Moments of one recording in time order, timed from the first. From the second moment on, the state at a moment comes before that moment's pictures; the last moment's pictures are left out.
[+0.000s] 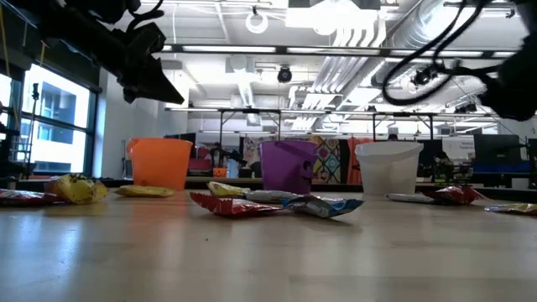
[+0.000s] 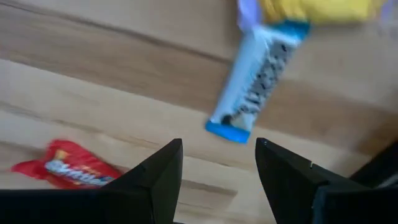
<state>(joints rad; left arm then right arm) 0.25 0.83 0.47 -0.13 -0.18 -0.22 0.53 1.39 0.77 -0.78 -0.30 1.82</state>
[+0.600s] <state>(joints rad) 0.28 0.83 0.47 -0.11 -0.09 -0.15 0.75 1.42 0.77 -0.72 -0.15 2.15</state>
